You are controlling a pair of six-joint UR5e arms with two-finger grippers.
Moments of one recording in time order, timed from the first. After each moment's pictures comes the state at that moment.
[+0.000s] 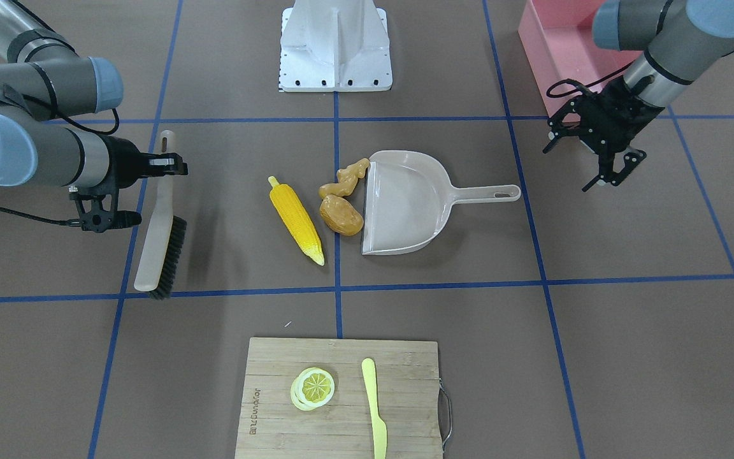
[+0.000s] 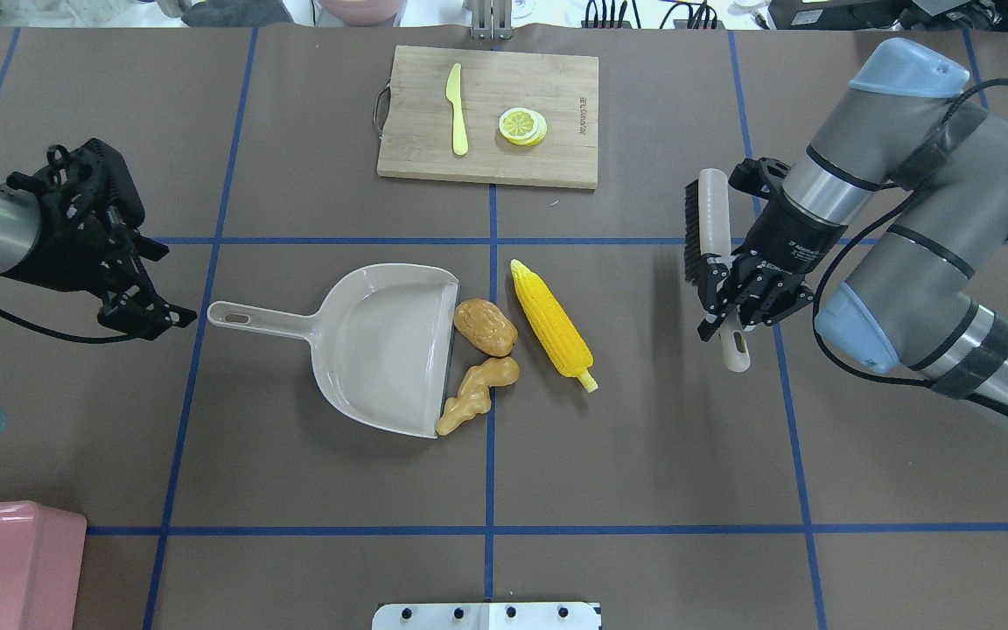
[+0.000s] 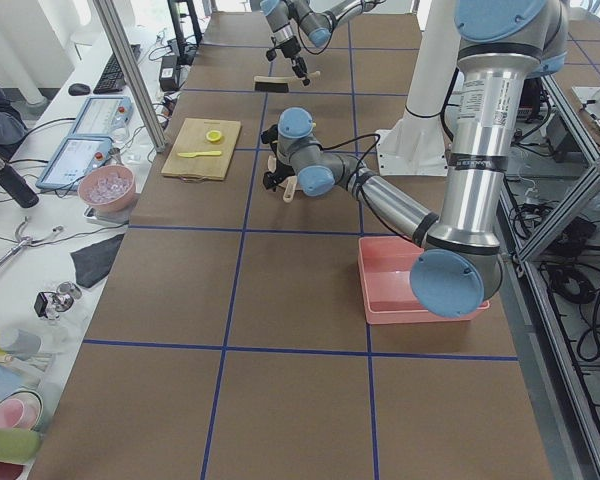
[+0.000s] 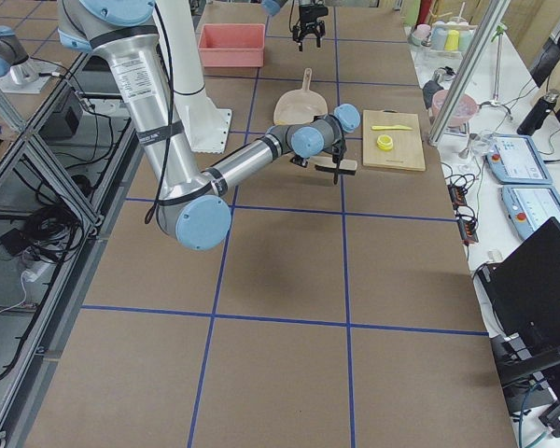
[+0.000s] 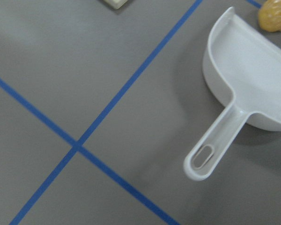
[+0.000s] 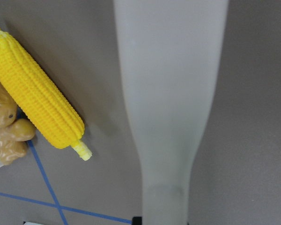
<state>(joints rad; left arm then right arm) -0.85 -1.70 -1.98 -2.05 -2.20 -0.08 0.87 -1.18 1.71 -1.63 2.71 0.85</state>
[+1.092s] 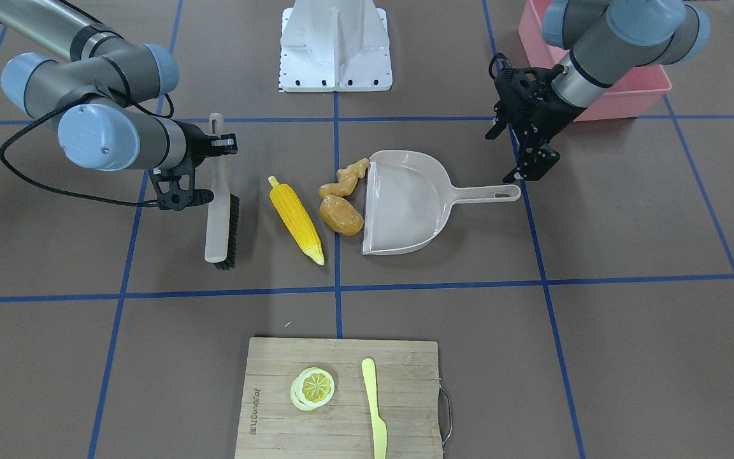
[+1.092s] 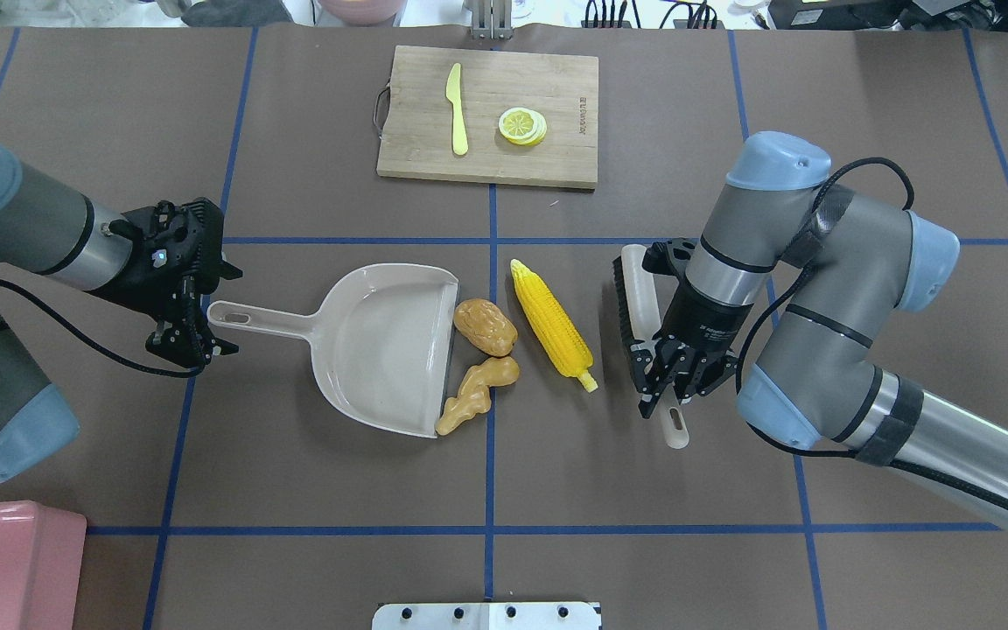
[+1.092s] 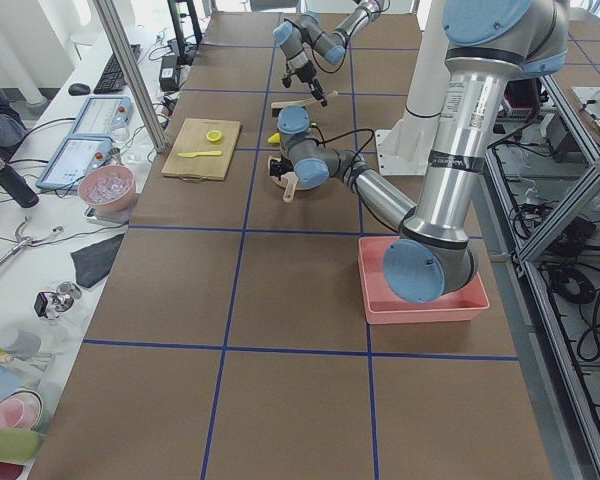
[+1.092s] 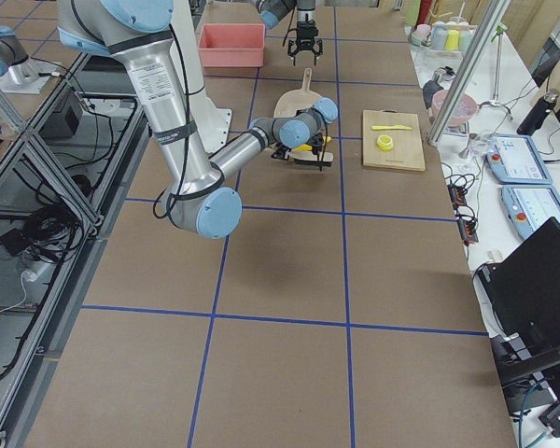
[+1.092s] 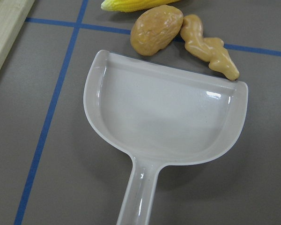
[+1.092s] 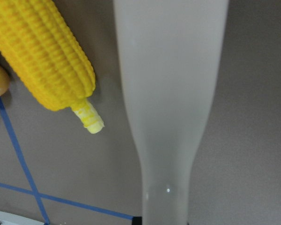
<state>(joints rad) -0.78 -1.79 -1.88 -2.01 -2.19 0.35 0.68 -1.12 1.68 -1.63 2.62 0.86</state>
